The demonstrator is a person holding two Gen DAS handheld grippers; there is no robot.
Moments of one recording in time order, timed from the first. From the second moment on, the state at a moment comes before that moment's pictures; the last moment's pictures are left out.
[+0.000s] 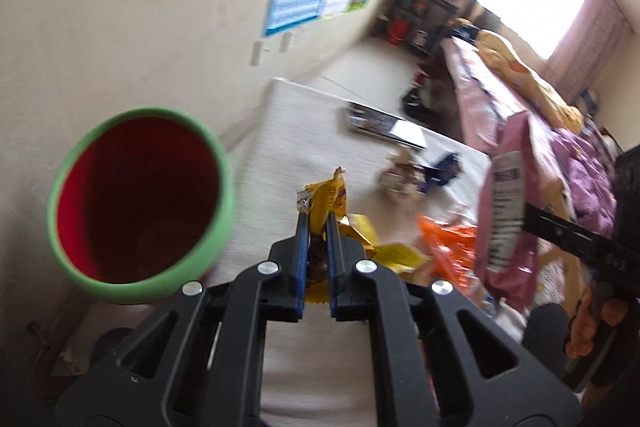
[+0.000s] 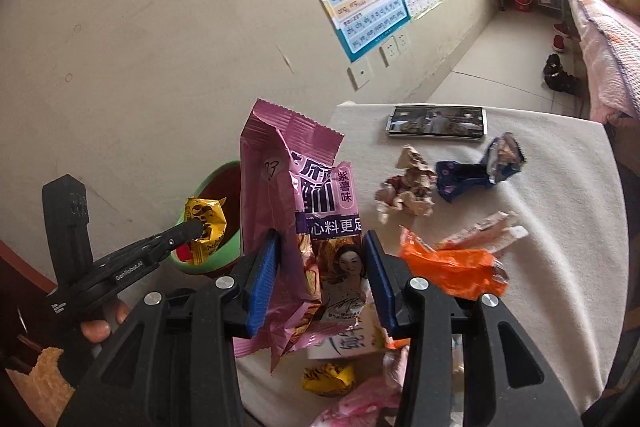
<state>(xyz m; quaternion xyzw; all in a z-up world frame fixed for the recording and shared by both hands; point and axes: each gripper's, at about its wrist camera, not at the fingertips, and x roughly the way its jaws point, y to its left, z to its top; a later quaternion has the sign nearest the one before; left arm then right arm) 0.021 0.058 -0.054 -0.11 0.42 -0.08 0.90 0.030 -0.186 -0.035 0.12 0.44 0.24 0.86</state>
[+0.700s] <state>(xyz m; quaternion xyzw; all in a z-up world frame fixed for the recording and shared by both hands) 0.029 0.202 -0.103 -0.15 0.44 0.13 0.87 0.140 0.042 -0.091 0.10 0.50 0.34 0.79</state>
